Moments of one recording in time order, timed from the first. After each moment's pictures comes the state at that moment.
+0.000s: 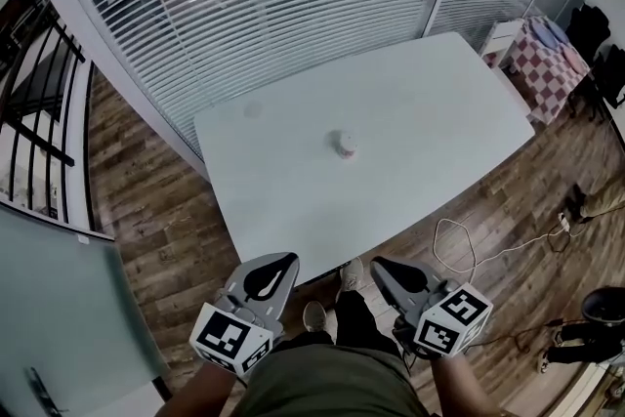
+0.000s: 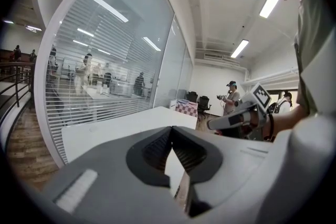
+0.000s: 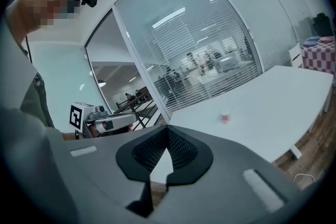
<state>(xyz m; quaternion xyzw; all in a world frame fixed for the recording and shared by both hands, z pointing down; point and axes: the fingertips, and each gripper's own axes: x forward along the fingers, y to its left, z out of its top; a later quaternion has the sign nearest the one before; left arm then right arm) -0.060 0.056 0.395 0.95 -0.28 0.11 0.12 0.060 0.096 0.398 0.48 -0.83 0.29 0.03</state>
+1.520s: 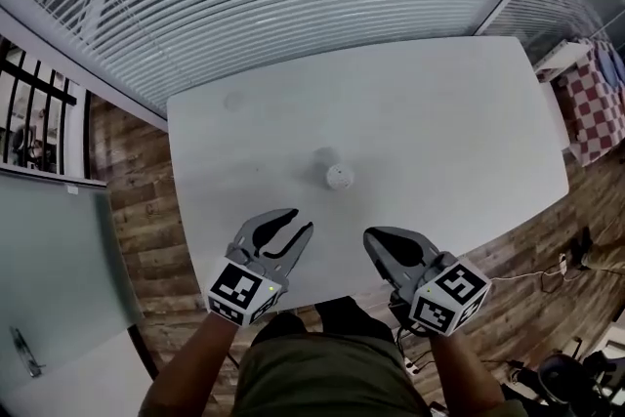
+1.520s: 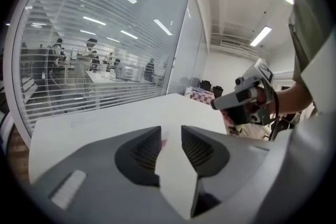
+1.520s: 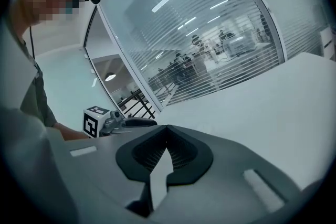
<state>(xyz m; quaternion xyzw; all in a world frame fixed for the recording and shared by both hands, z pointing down) 0.061 -0.117 0.516 0.92 -0.32 0.17 0.17 0.158 -0.098 0.463 0.38 -0.86 0.33 0.08</state>
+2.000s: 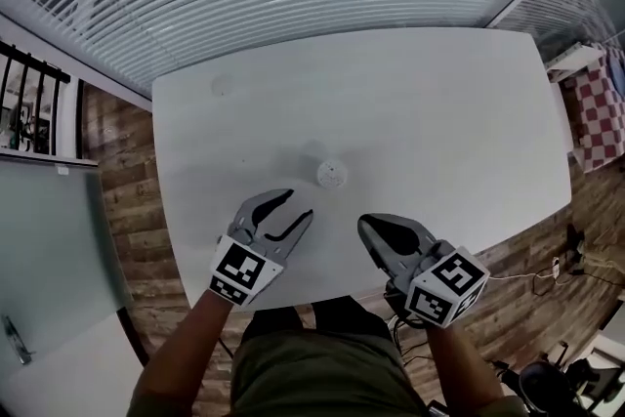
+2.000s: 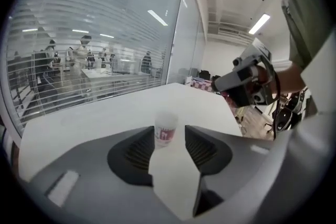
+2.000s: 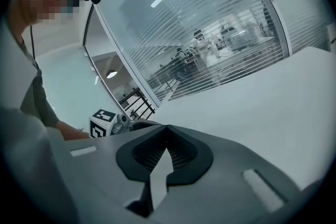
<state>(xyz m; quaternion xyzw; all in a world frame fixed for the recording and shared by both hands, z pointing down) 0.084 -0.144 0.568 0.92 -0.30 0.22 0.15 0.169 -0.128 0.491 0.35 -0.87 0.34 0.09</state>
